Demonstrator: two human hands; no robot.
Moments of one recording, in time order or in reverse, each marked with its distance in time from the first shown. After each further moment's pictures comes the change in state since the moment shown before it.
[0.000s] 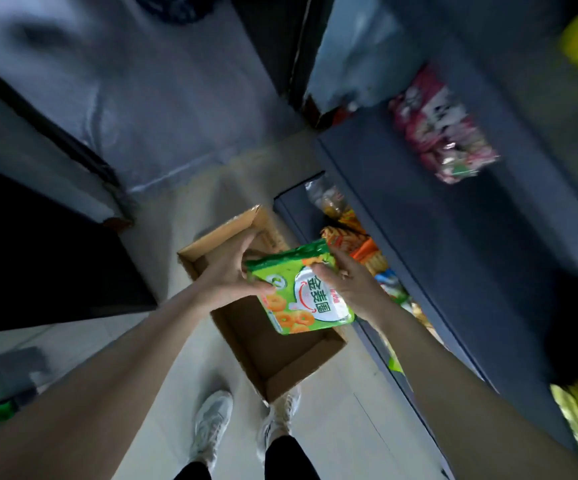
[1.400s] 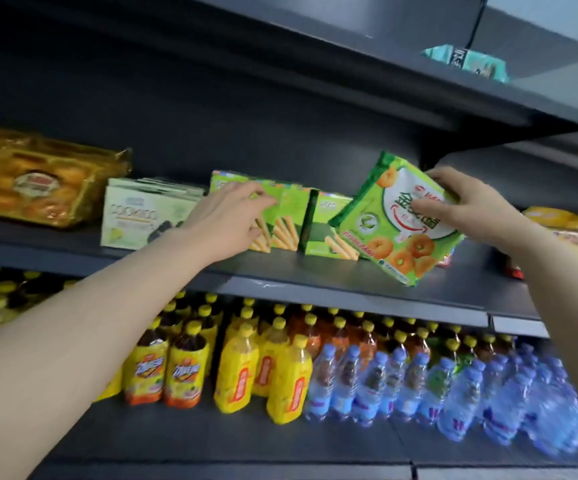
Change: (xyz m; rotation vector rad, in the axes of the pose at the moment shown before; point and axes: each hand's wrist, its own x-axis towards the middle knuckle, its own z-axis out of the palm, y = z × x) left_hand -0.326 0.734 0.368 0.987 0.254 1.666; right_hand -0.914 -0.142 -0.377 -0.571 1.602 -0.127
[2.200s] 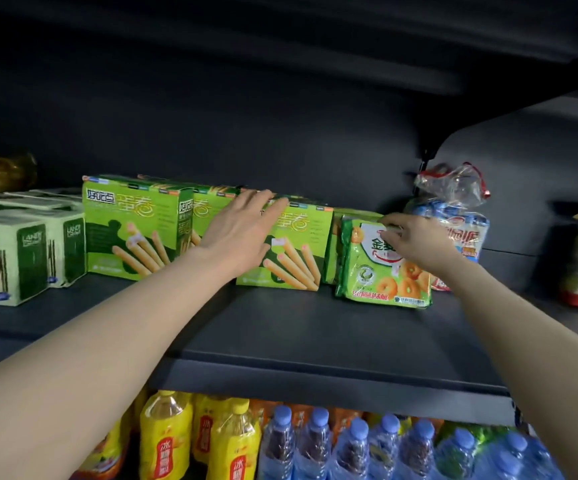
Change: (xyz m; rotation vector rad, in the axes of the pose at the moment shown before) left_hand 0.180 0.088 0.151 0.175 -0.065 -0.118; right_hand 0.180 0.225 0.095 -0.205 0.000 -0.088
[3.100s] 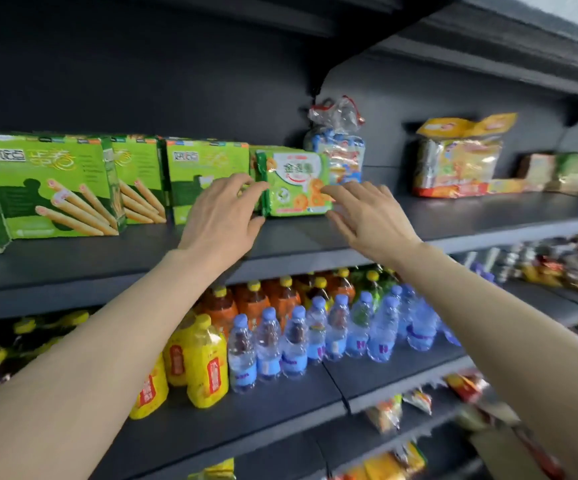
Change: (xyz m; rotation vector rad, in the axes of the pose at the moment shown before) left_hand -0.106 0.084 -0.045 -0.371 0.178 0.236; right_hand -0.213 -0.052 -0.049 -0.426 0.238 -0.201
